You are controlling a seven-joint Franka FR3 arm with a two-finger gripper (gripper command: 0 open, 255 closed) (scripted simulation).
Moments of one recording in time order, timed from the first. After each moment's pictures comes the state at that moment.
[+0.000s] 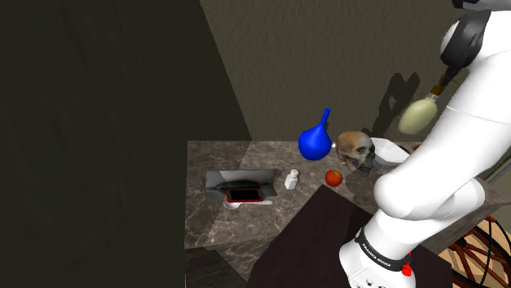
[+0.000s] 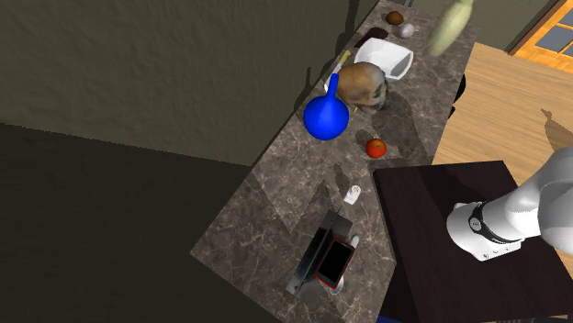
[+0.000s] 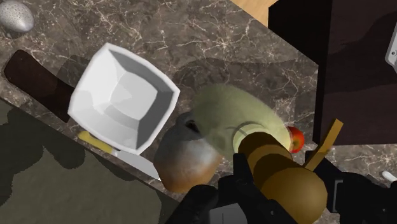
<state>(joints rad) -0.66 0.11 -0.88 -1.36 0.09 1.39 -1.54</state>
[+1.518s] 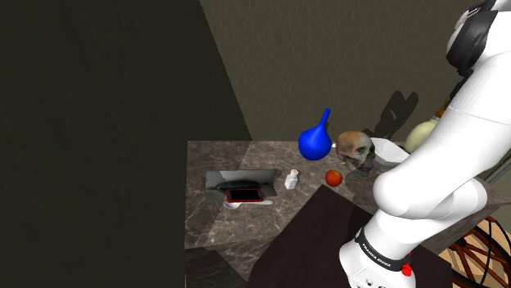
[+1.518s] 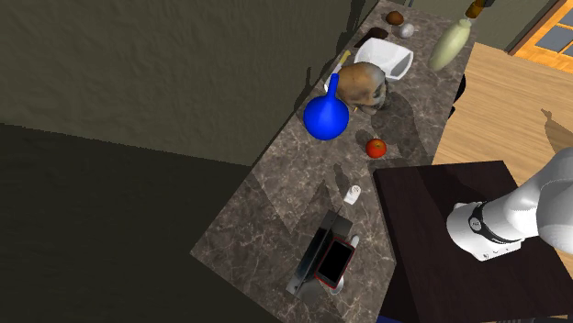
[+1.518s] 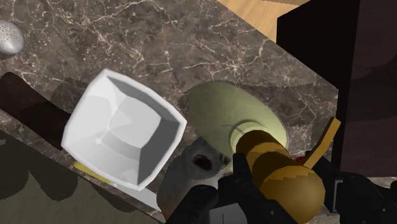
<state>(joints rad) -0.70 0.10 -0.92 -1.58 0.08 1.59 -1.66</state>
